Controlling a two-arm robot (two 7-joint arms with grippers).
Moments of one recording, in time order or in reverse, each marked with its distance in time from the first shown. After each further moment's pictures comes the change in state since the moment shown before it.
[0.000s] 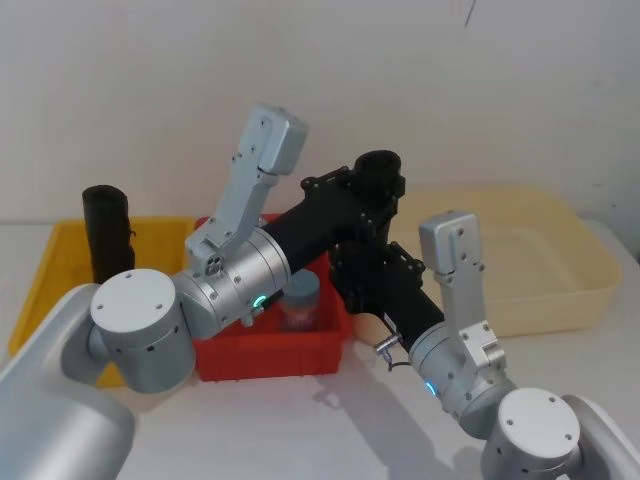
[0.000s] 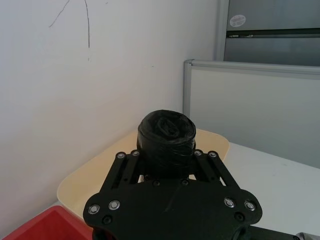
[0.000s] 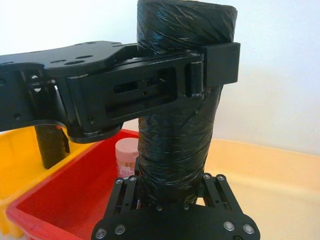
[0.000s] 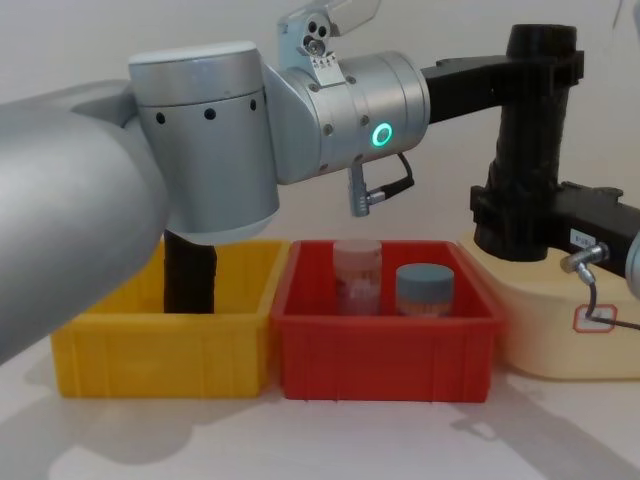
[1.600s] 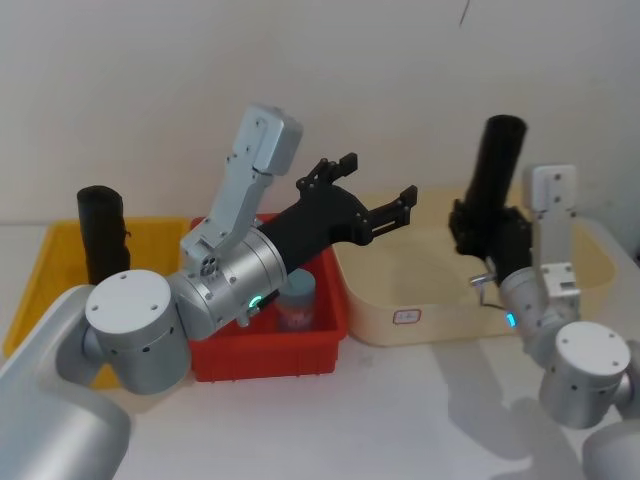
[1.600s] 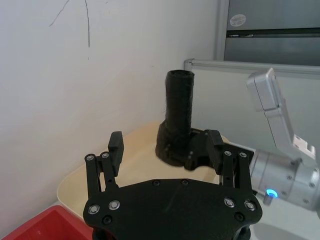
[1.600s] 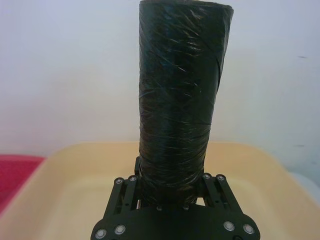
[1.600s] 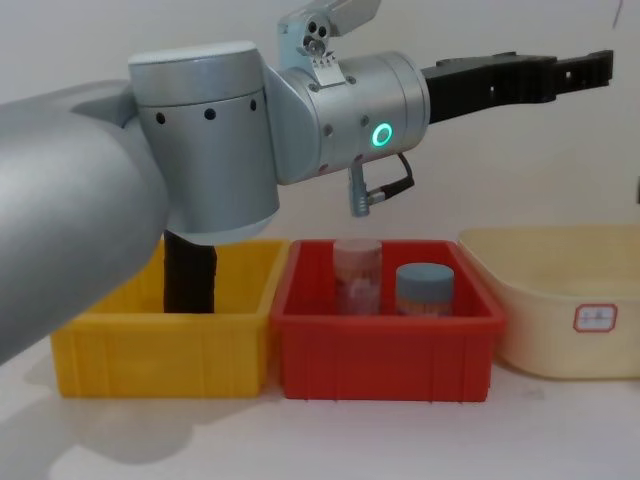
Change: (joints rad) left arm 0.000 0.000 0.000 0.000 0.000 0.000 0.000; right arm 0.173 -0.006 0.201 0.254 -0.030 0.004 -0.115
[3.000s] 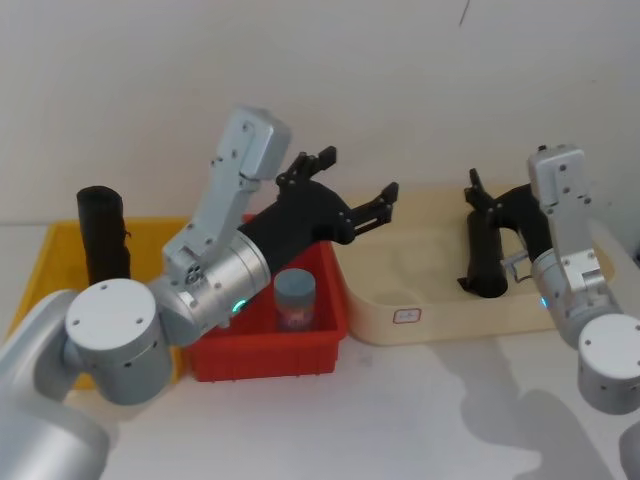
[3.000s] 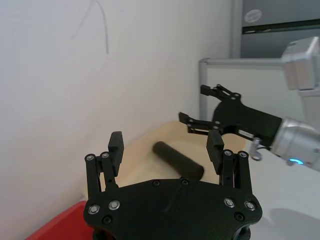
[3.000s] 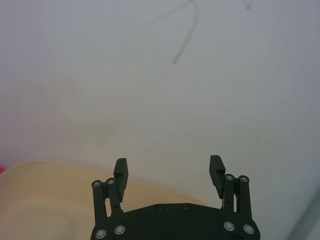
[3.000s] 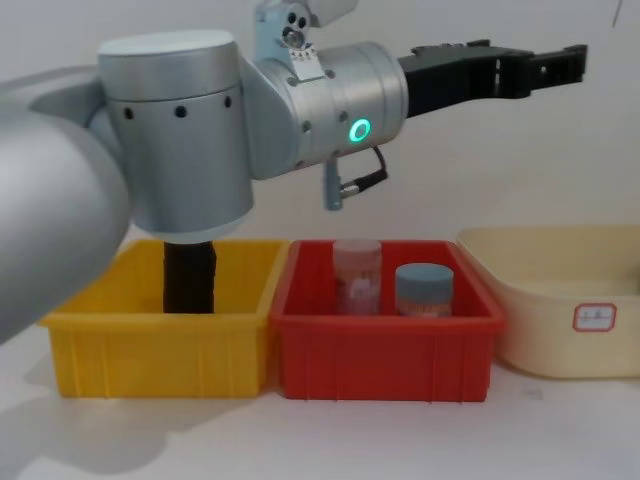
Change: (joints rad) left arm 0.038 0.044 0.001 -0.087 0.054 -0.008 0.066; right arm 0.002 0.103 -0.031 -0.036 -0.208 -0.128 -0.041
